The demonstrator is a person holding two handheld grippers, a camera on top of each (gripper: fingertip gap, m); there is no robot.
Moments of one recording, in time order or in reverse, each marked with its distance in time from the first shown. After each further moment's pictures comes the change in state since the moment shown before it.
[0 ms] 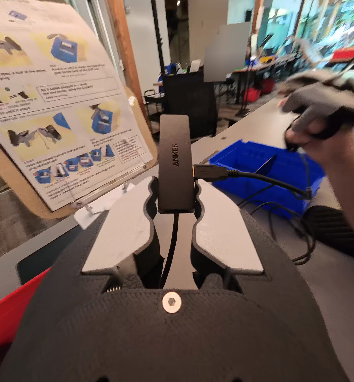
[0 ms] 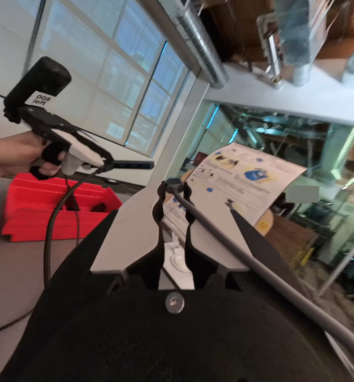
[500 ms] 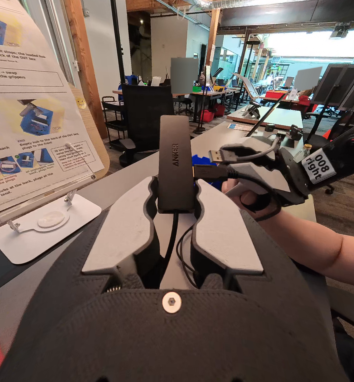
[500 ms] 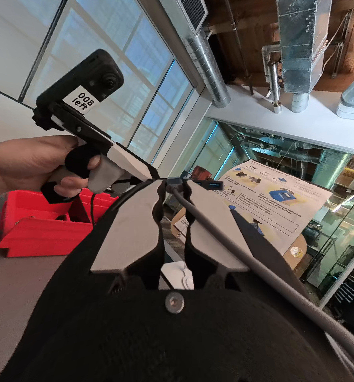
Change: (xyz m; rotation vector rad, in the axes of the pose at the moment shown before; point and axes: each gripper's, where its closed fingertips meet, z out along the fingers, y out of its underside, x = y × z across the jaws) left arm 0.051 -0.006 0.021 0.061 0.190 -0.142; right arm -0.082 0.009 0.044 0.074 0.004 -0.088
